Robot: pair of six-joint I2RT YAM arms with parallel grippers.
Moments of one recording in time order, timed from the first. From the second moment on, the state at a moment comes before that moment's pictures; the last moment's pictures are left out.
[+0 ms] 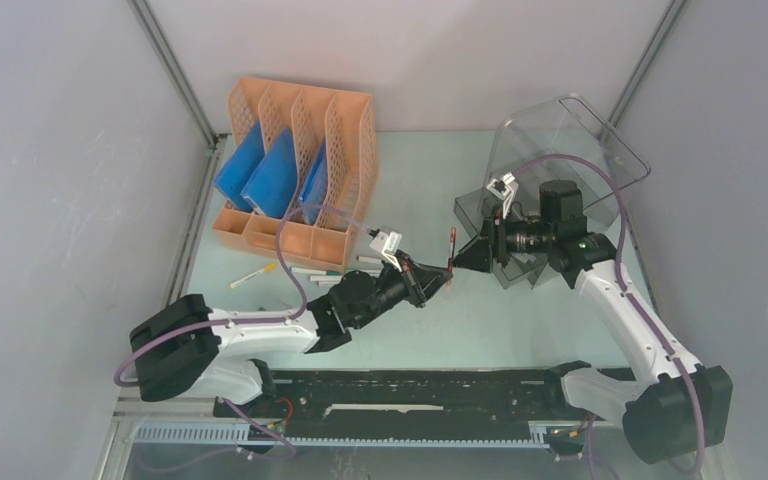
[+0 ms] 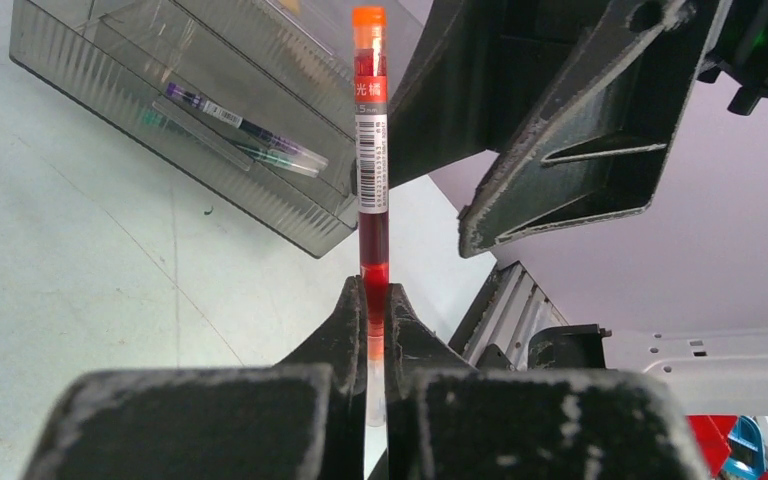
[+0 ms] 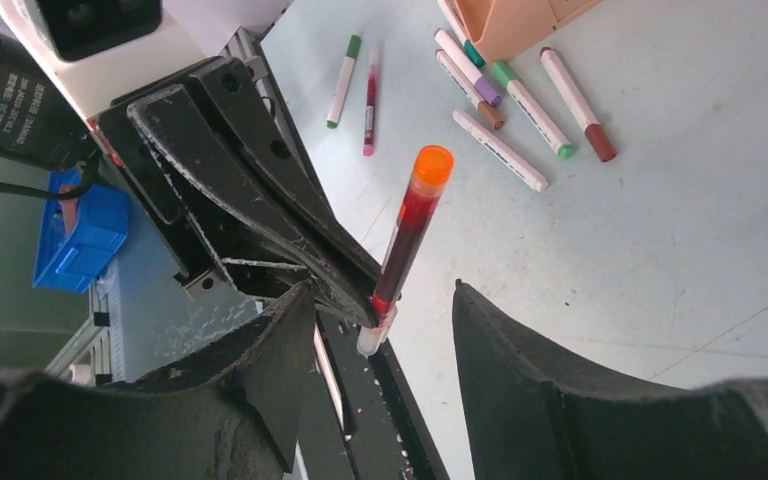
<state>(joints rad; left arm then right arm) -1.11 1.34 0.57 0.80 -0.16 -0.69 0.24 1.10 0.93 -0.42 -1.00 0.12</state>
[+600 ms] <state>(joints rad) -1.12 1.37 0.58 0.85 -0.17 -0.69 0.26 1.12 0.91 -0.36 -0.94 0.20</state>
